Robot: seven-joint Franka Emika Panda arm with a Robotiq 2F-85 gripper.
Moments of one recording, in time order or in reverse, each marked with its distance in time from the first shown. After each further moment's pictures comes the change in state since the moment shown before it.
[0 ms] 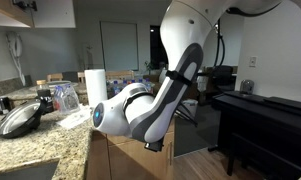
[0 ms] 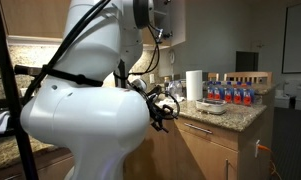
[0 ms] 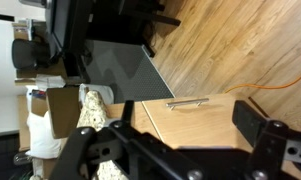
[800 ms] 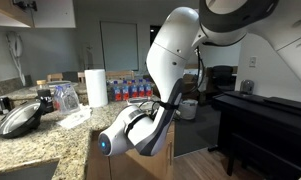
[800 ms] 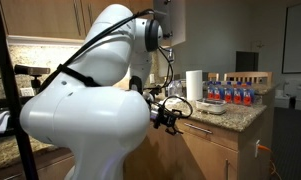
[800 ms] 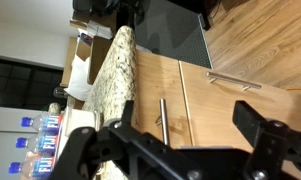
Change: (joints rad) arm 0.008 0.268 -0.061 0.184 -0.394 -0.074 -0.095
